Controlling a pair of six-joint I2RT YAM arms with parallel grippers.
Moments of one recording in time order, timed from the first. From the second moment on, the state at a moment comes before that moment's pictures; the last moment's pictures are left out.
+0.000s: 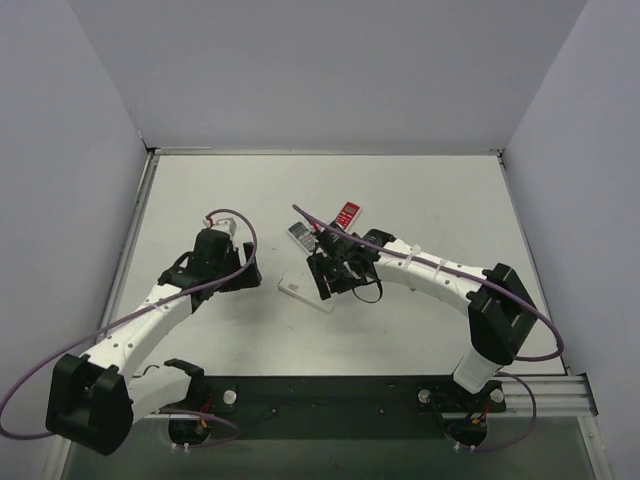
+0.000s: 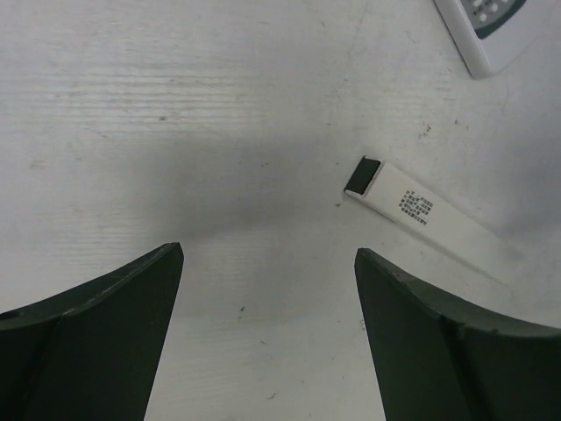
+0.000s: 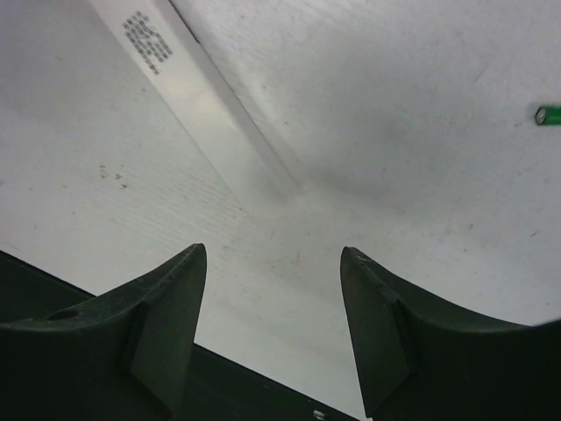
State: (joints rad) left arm -0.34 1.04 0.67 -0.46 -0.06 -0.47; right arm 0.89 1.67 1.28 -0.72 0.04 0.37
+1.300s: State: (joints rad) left arm -0.57 1.51 0.78 -0.22 -0.07 -0.49; right arm 0.82 1.58 0.92 -0.35 -0.04 0.73
